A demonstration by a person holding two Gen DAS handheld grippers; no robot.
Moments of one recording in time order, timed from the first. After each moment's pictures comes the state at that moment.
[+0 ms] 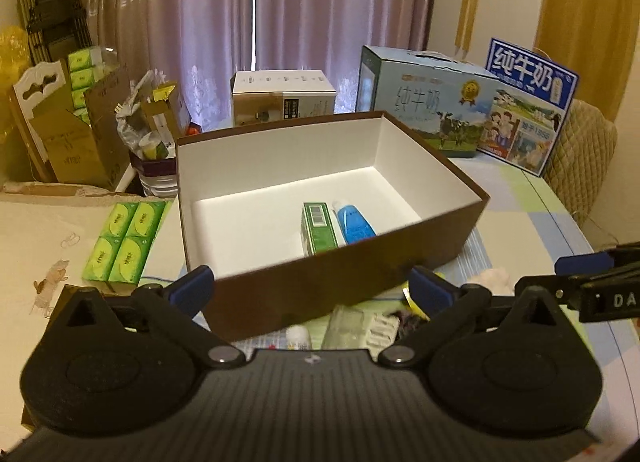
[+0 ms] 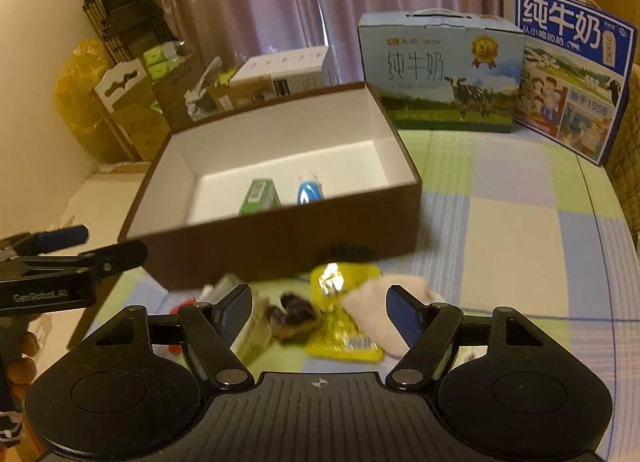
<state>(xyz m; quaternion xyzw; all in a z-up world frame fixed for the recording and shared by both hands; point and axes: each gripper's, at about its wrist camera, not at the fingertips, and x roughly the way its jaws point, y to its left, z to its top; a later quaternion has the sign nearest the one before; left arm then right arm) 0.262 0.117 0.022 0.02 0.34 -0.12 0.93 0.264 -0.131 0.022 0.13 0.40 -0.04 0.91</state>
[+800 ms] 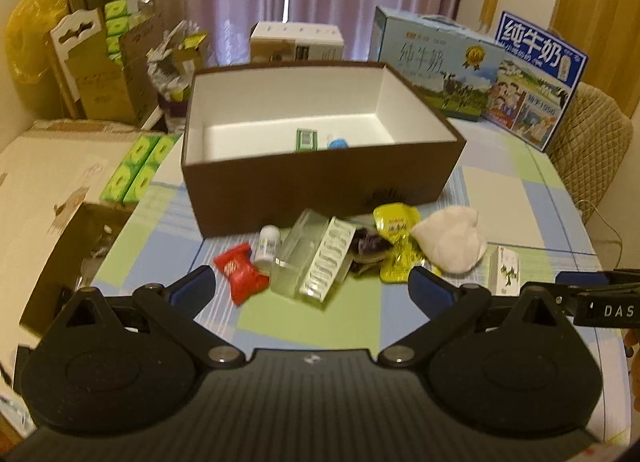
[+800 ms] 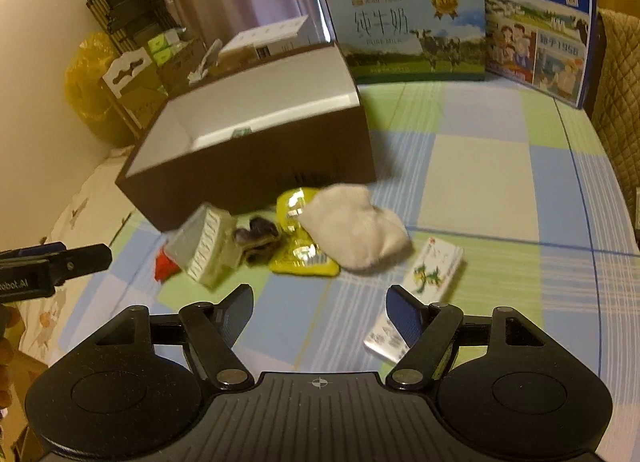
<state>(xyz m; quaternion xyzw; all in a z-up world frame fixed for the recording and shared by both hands) 0.185 0.082 0.015 -0.01 0.40 -0.05 0.91 0.179 -0.176 -0.006 0.16 0.42 -0.02 0.89</state>
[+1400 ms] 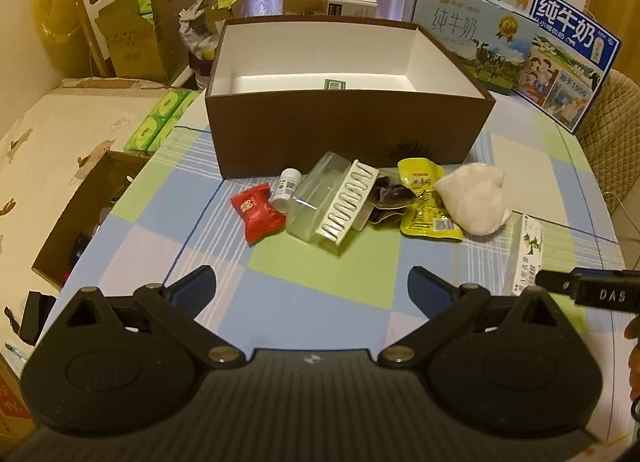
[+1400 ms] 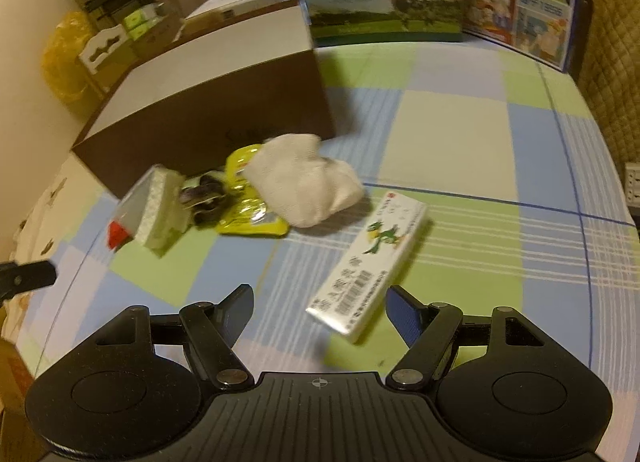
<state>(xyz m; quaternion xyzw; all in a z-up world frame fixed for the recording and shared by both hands) 0.169 0.079 -0.011 -0.02 0.45 0.00 0.89 0.174 -0.204 -0.048 0.16 0.45 -0.05 0.88</state>
